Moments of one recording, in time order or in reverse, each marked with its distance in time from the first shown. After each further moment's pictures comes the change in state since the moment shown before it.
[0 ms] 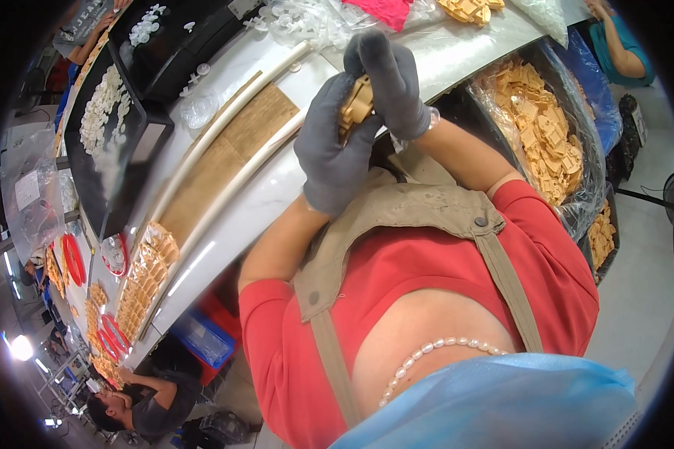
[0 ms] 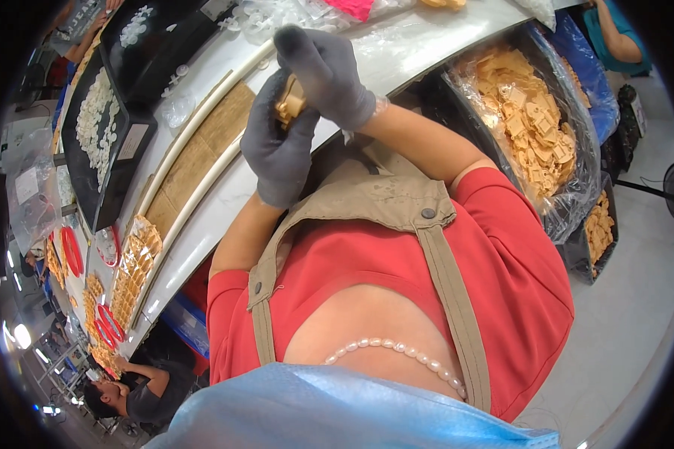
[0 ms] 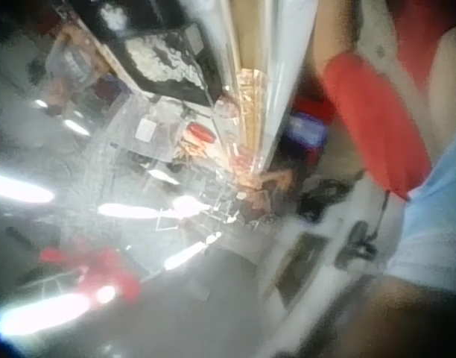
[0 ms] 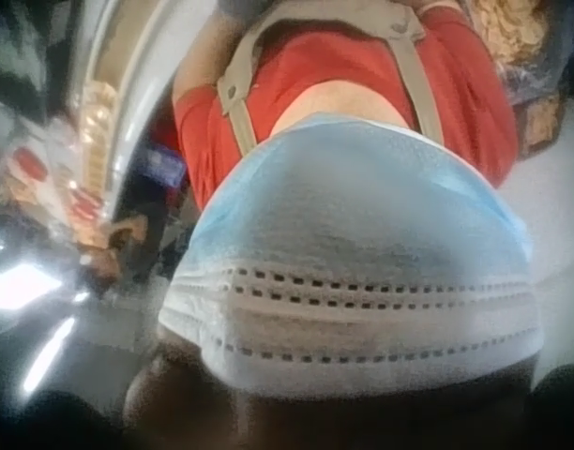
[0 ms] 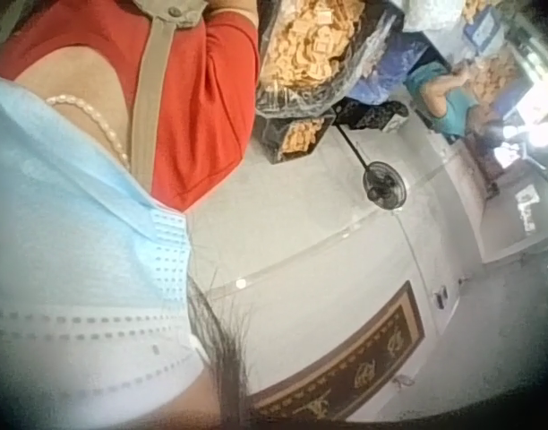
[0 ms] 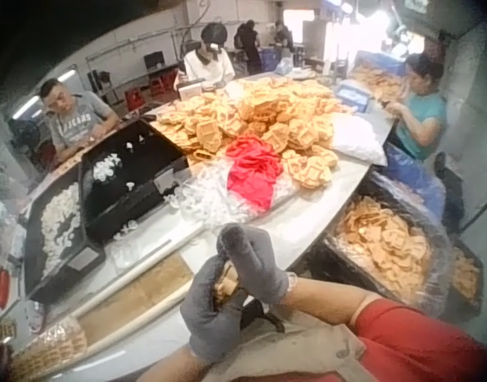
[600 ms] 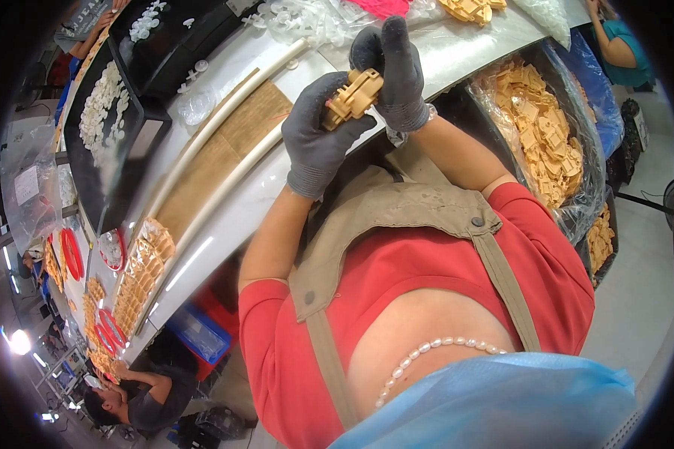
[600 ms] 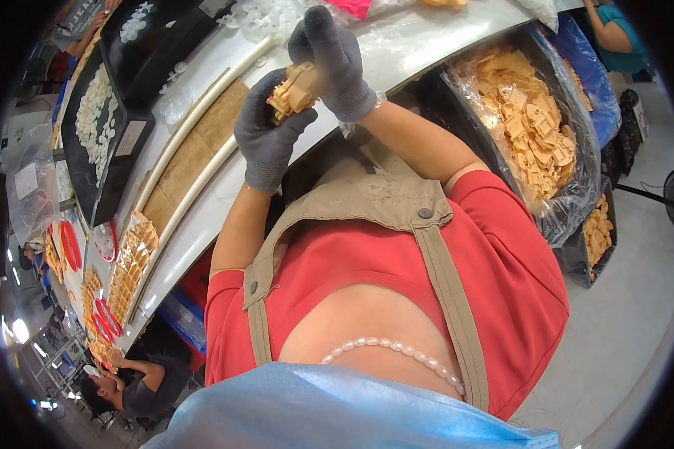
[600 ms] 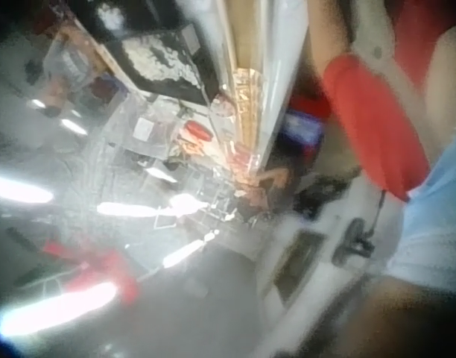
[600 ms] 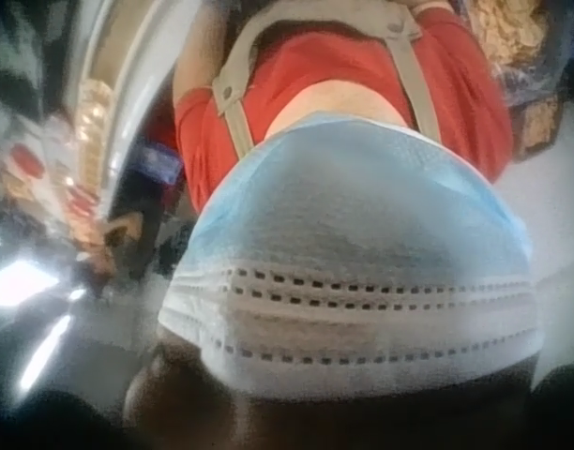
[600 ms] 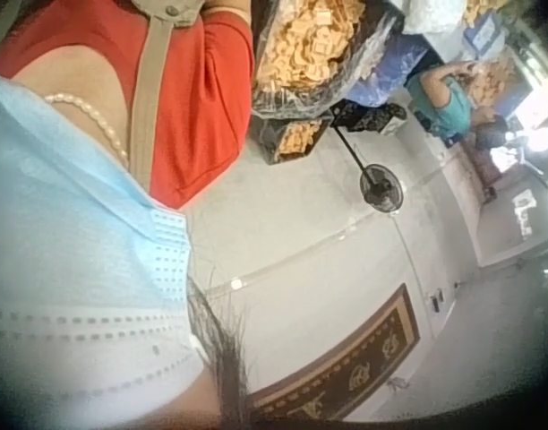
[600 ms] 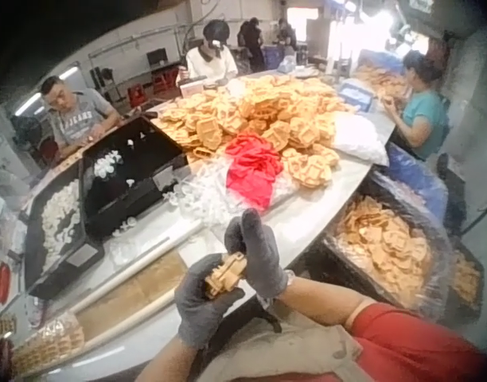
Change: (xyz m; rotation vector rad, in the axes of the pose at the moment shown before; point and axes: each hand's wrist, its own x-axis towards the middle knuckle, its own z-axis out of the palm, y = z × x) left_hand 0.004 -0.022 -0.012 -0.097 -0.154 -0.106; right_hand -0.001 0.015 -0.009 0.203 0.027 0.154
